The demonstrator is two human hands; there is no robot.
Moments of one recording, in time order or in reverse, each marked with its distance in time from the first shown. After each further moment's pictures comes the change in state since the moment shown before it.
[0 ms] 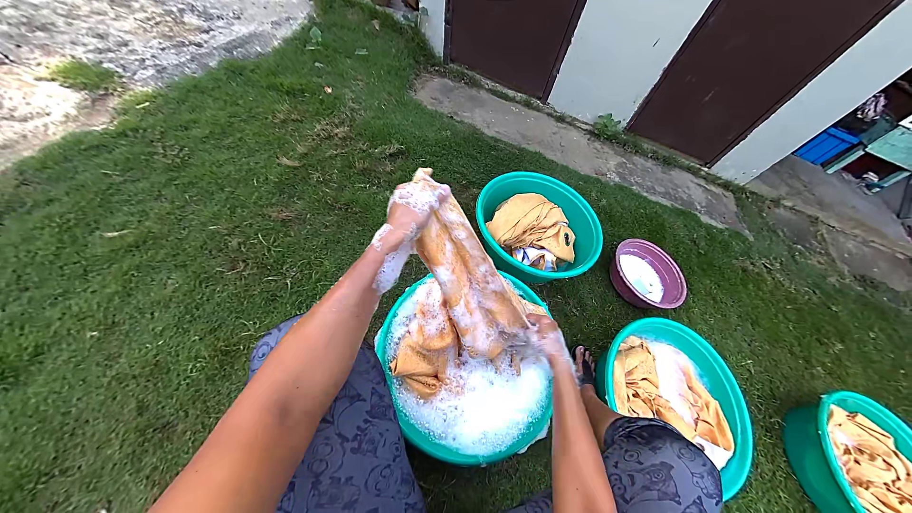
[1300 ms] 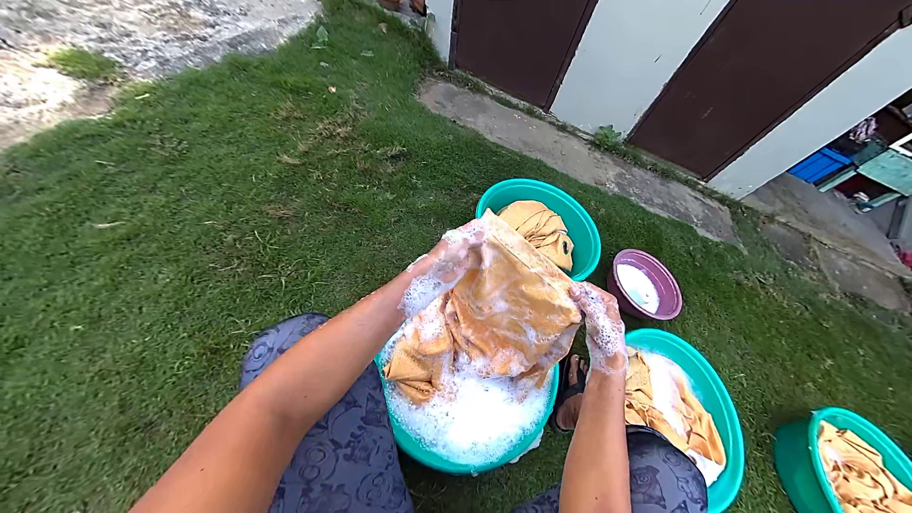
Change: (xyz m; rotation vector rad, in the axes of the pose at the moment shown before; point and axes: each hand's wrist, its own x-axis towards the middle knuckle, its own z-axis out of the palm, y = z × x) left_hand -0.049 0.027 0.058 -0.714 -0.327 -0.305; right_hand -0.023 -0.038 -0.103 0.742 0.221 -0.454
